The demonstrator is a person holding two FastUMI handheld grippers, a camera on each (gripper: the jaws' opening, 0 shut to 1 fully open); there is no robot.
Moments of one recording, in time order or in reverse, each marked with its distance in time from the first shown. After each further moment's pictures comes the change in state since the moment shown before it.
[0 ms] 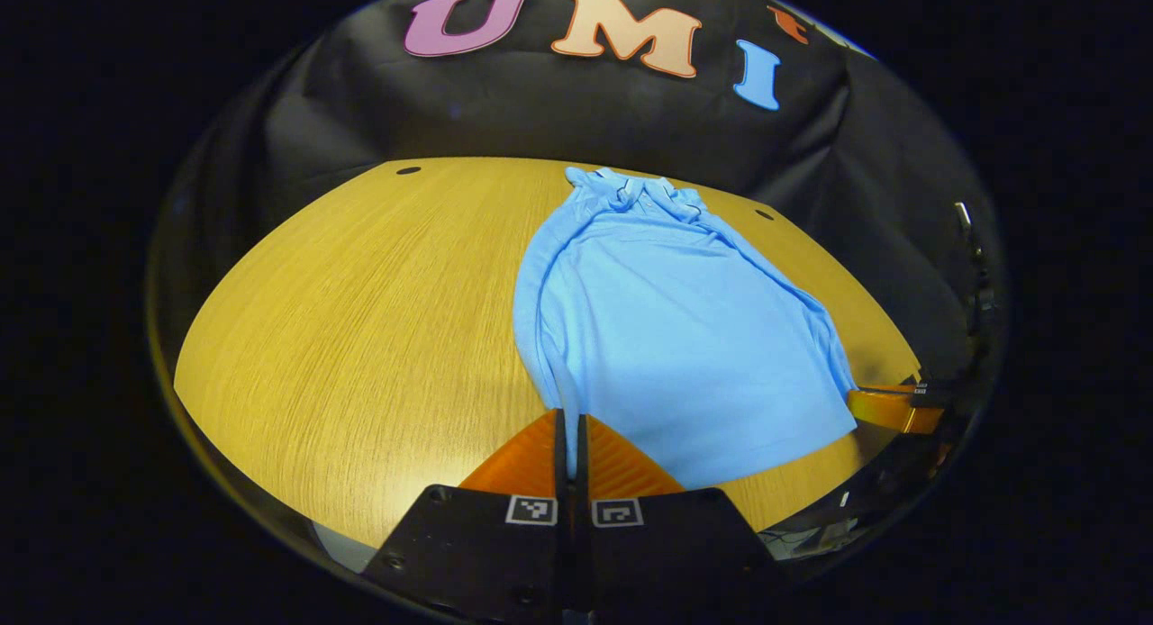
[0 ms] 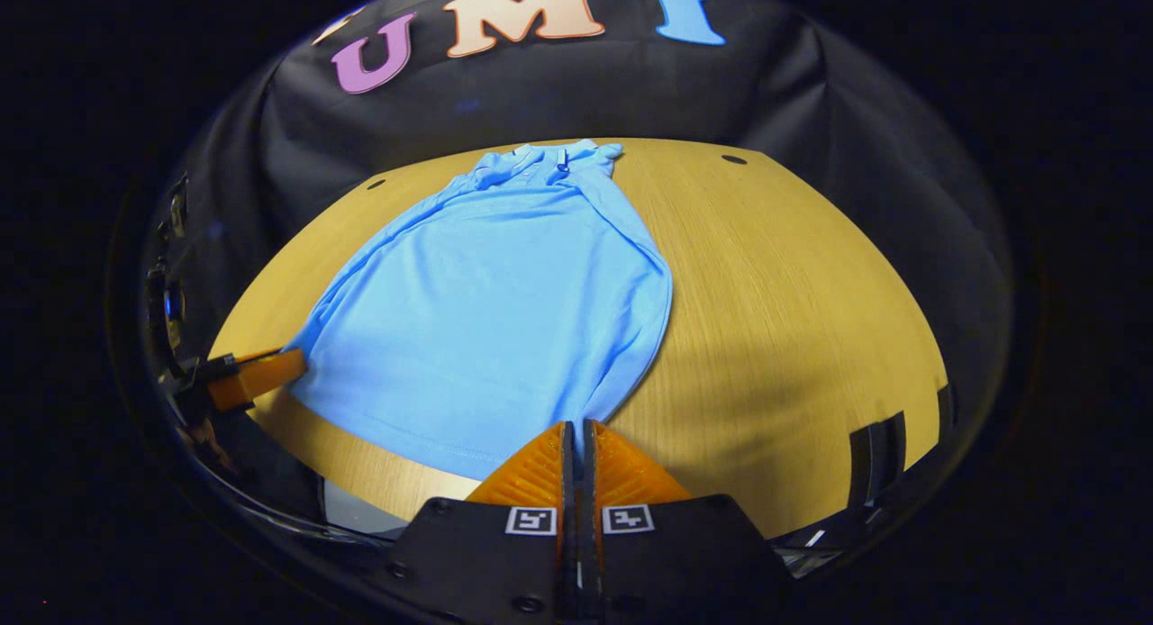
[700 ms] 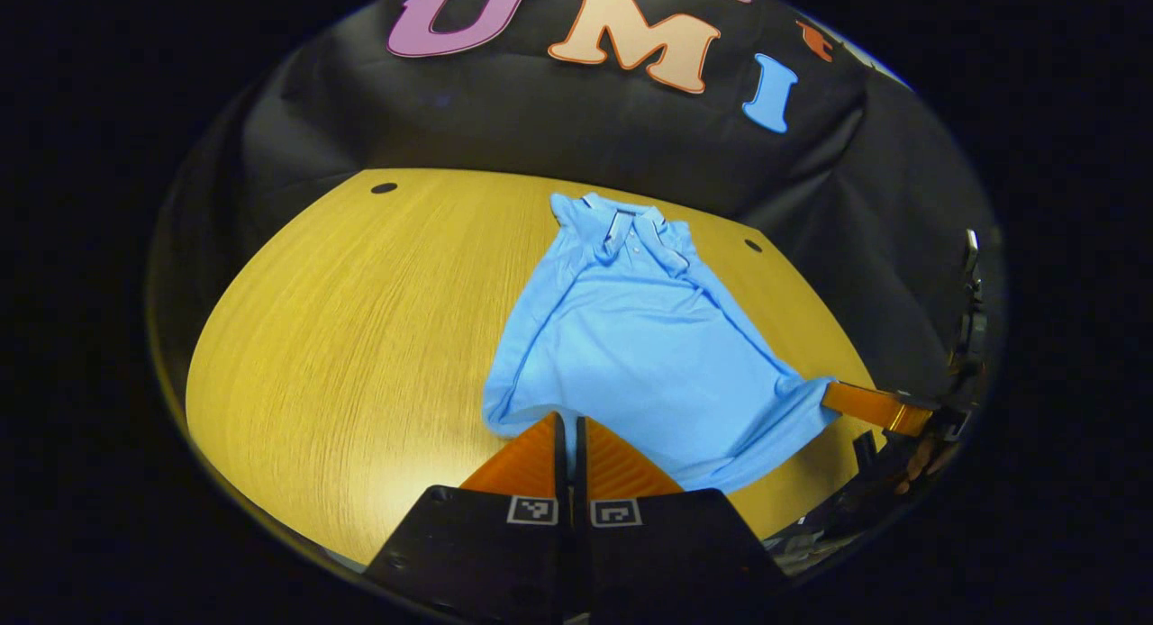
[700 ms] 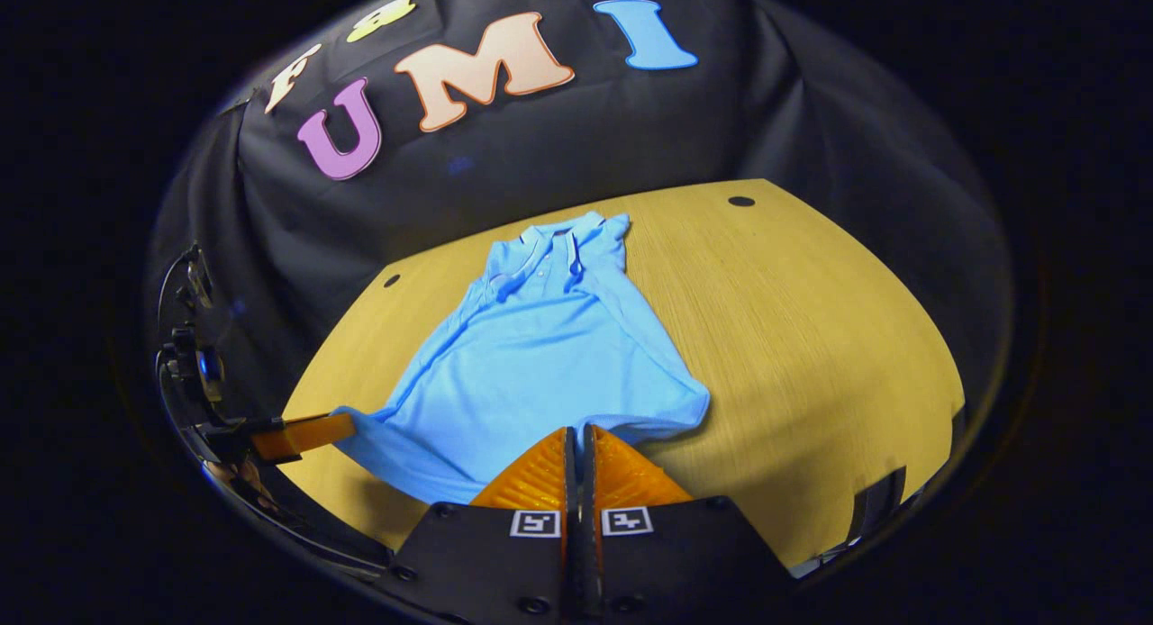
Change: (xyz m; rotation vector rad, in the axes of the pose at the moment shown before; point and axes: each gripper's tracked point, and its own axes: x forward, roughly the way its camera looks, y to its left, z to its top) left arm 0.007 -0.011 0.119 -0.050 -0.021 -0.089; right arm -0.004 0.025 0.139 0.155 -0.166 0.103
